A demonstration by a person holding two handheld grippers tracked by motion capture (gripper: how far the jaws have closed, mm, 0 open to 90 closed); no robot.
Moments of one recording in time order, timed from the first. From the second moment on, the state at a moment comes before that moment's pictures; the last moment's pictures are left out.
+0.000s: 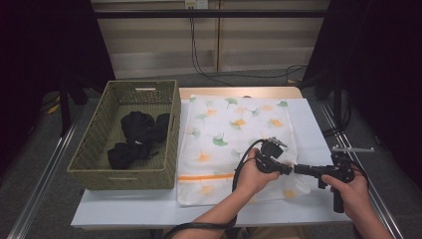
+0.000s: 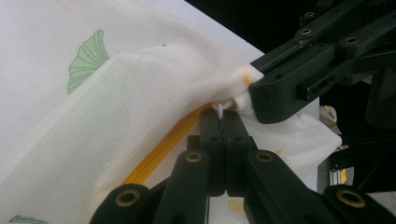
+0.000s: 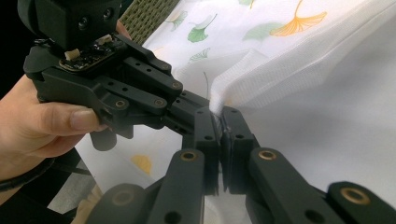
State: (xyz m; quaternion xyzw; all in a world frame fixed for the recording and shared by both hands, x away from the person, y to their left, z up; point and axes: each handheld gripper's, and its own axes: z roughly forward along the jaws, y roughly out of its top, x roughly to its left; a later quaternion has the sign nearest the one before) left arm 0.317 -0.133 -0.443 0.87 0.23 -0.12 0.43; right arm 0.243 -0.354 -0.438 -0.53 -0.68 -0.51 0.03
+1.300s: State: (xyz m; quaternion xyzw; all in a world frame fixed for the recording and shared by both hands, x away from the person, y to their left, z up) left arm 0.323 -0.115 -0.431 0.85 0.24 -0.16 0.43; right arm 0.243 -0.358 -0.437 -0.53 -0.68 -0.51 0.03
